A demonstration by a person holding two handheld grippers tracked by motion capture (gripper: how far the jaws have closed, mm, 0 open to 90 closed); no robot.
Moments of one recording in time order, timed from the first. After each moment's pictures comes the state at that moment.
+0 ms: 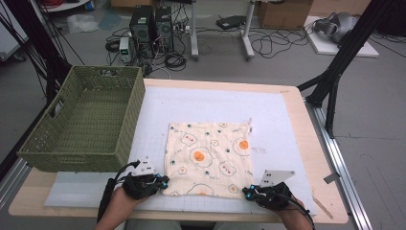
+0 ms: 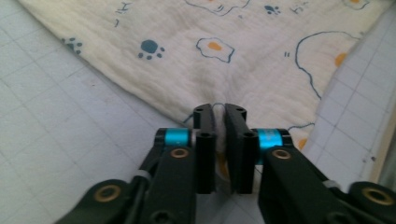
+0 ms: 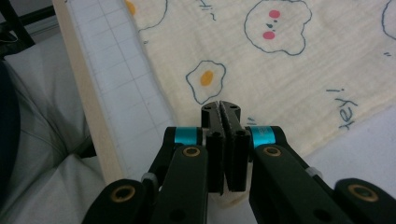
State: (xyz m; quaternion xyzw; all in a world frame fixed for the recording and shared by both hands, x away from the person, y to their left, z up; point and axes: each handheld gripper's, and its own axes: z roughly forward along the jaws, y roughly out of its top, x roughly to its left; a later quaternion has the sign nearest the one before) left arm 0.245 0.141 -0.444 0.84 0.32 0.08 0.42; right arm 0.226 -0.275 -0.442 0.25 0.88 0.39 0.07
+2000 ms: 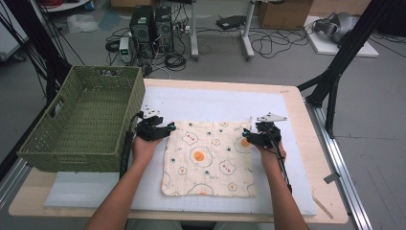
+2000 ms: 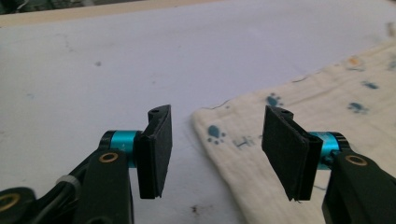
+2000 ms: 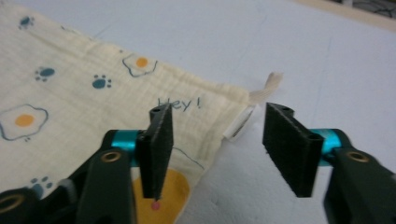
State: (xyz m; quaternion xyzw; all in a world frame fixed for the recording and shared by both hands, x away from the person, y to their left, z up) left arm 0.399 0.131 -0.434 0.73 0.46 0.21 0.46; right arm 0.386 -0.272 -0.425 0.46 0.76 0.37 0.26
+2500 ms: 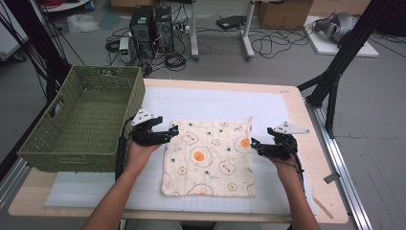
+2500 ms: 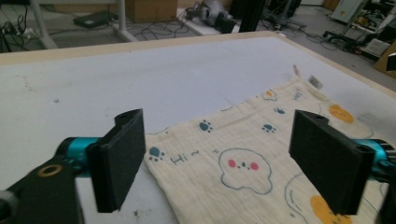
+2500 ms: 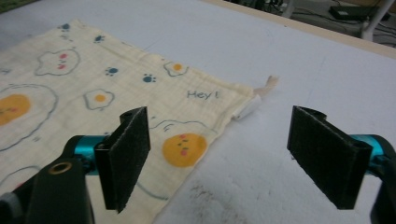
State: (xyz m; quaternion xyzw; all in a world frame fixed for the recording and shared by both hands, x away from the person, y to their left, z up) left arm 0.360 0.137 -0.412 0.70 0.40 0.19 0.55; right arm 0.335 -0.303 -0.408 0.41 0.76 0.44 0.24
